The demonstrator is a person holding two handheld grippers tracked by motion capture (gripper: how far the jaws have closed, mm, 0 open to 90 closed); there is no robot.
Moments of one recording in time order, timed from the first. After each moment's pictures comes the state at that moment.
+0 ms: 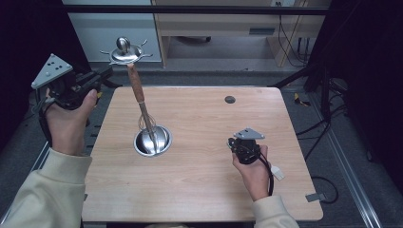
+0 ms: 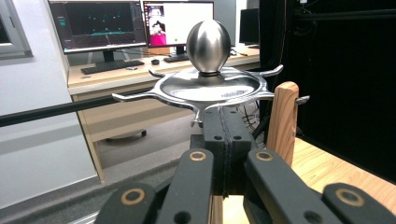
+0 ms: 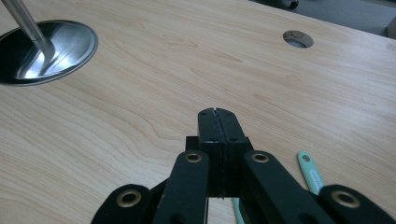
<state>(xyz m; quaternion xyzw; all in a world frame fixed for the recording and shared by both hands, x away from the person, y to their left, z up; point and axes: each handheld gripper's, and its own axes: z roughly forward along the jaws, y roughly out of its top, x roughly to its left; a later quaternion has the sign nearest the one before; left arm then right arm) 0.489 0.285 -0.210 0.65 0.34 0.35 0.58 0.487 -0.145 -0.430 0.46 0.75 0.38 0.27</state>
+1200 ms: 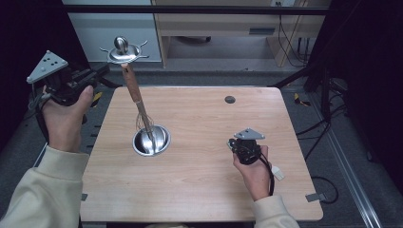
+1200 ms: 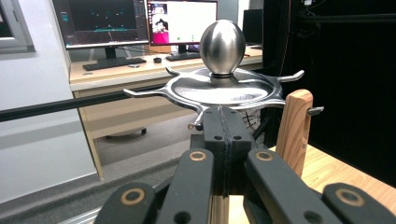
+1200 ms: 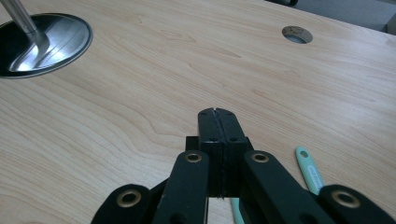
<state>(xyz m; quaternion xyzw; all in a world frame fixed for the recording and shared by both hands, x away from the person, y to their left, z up) 0.498 0.295 -0.208 0.65 0.35 0.35 0.58 0.487 -0.147 -0.431 0.46 0.76 0.38 0.27</state>
